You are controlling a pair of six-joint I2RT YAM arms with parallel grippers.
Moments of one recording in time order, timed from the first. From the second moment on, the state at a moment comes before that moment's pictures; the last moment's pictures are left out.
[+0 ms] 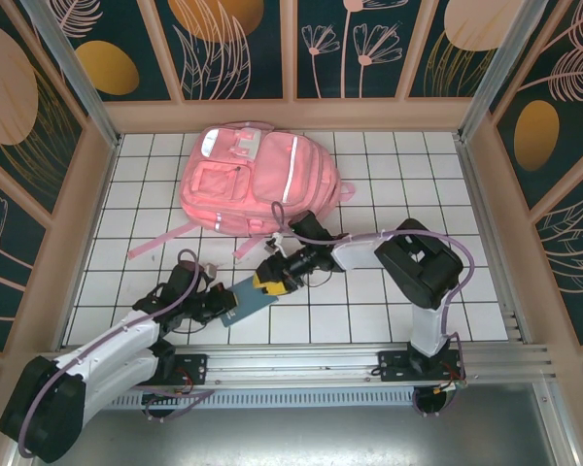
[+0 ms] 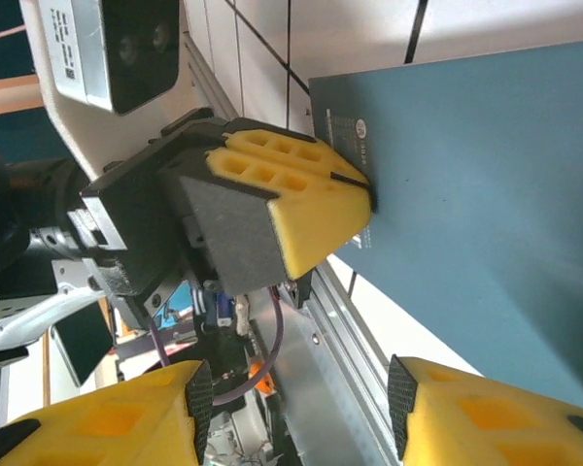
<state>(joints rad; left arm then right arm) -0.49 0.86 0.19 -0.24 0.41 -0.95 0.82 1.89 0.95 0.08 -1.05 0.88</state>
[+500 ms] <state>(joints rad) -0.49 0.71 0.37 -0.71 0.21 -0.97 0.82 1.89 1.01 -0.18 -0.87 0.70</state>
